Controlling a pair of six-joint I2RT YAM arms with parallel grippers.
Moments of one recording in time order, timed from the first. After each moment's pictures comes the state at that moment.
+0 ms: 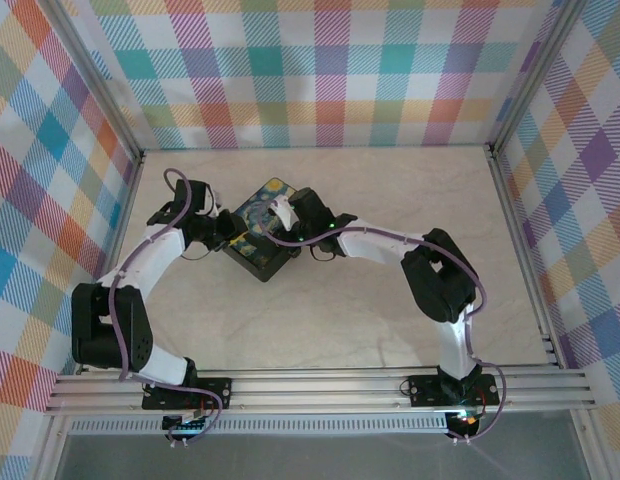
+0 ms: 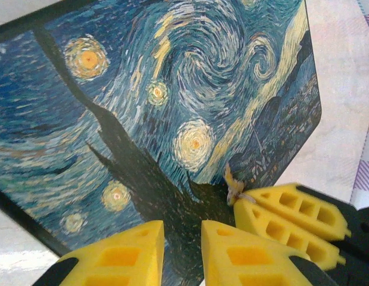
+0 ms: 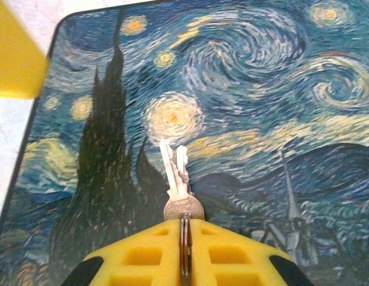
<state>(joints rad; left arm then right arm) -0.11 1.49 1.06 -0.53 0.45 -0.67 0.80 1.99 1.42 -0.15 -0.20 0.02</state>
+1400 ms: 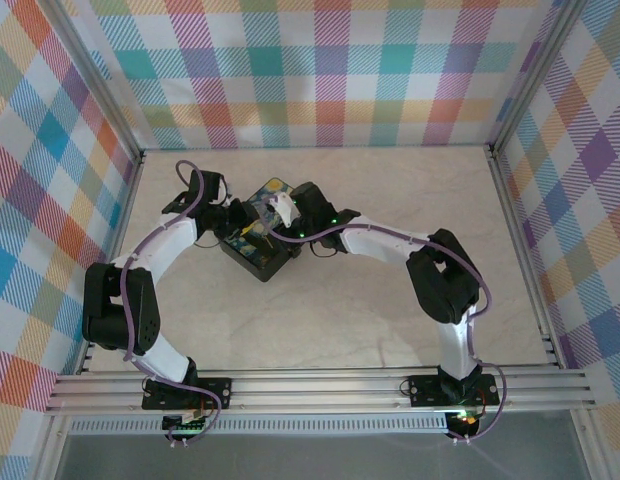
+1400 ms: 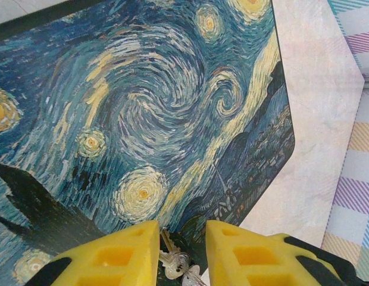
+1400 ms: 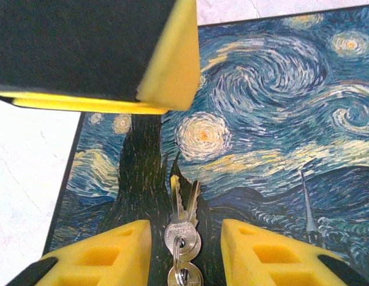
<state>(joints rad) -0.16 1.60 1.15 -0.46 0.43 -0.78 0.79 1.98 1.46 -0.18 -0.27 0.01</state>
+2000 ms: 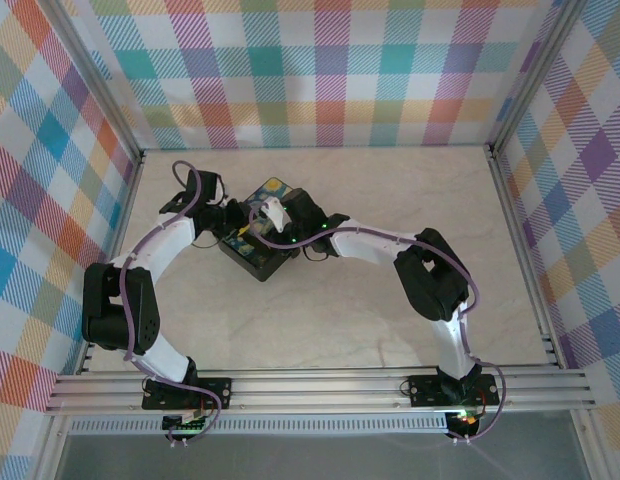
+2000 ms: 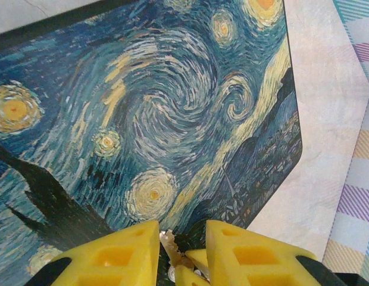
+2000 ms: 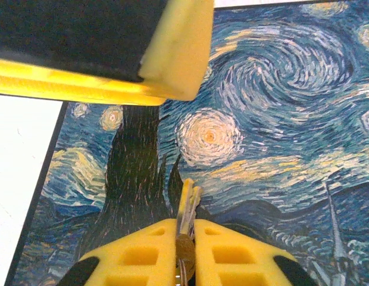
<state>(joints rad) -0.14 1.60 1.15 -0.47 0.41 -0.78 0.83 2.04 1.49 -0.16 -0.21 -0.01</state>
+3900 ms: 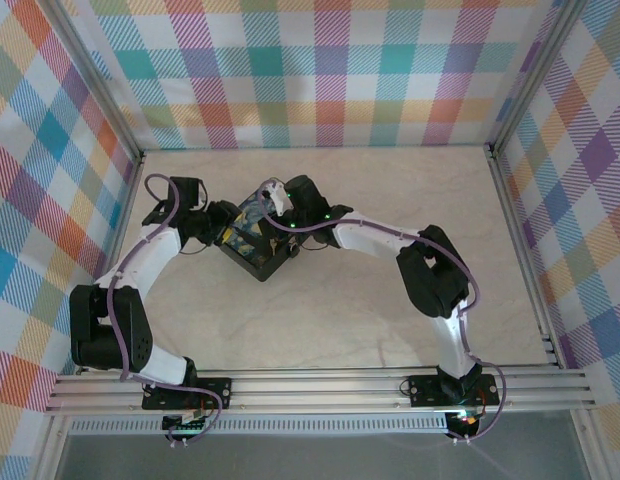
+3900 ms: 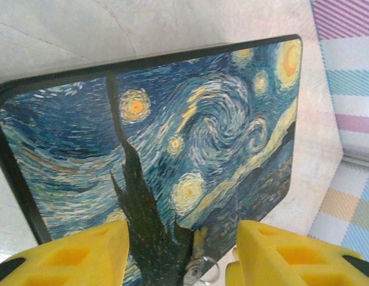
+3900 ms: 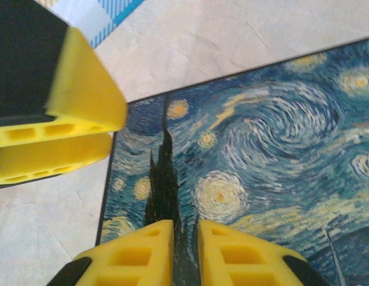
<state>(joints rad) -0.07 1.47 1.06 -0.48 0.36 -0.97 0.78 2.06 1.56 -0.12 -0.32 0.24</state>
